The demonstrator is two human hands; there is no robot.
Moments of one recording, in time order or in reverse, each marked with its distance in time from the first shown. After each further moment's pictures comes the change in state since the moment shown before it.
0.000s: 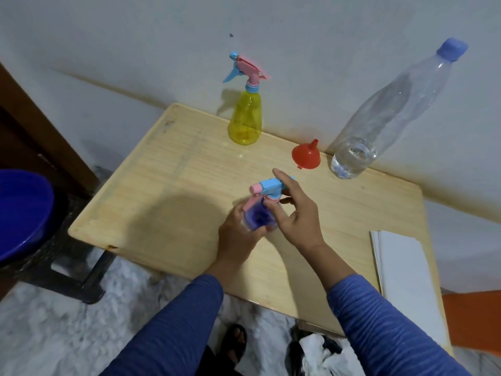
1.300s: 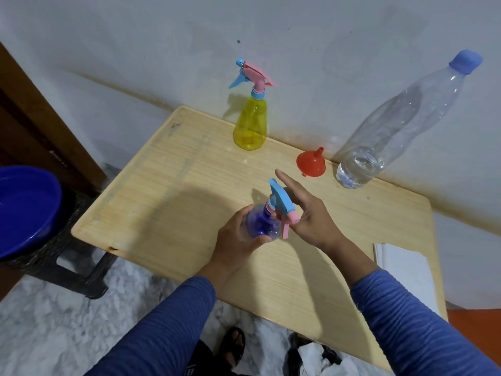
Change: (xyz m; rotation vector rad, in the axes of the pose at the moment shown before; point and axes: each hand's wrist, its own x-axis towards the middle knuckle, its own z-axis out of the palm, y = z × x) left_hand 0.009 -0.015 -0.003 -0.089 -0.114 -0.001; right_hand 0.028 0.000 -0.036 0.082 -0.390 0.042
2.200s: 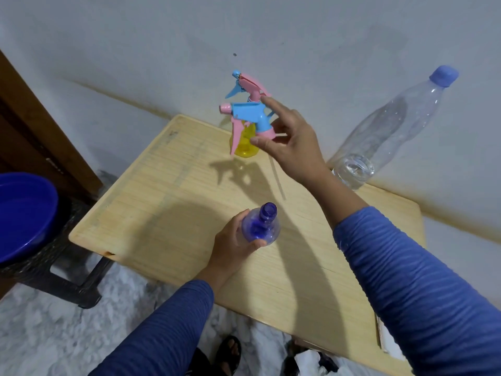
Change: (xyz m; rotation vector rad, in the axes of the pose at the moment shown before) left_hand -0.003 0.005 -0.002 0.029 -0.016 0.000; right_hand 0.092 -0.074 -0.025 -0.079 0.264 -0.129
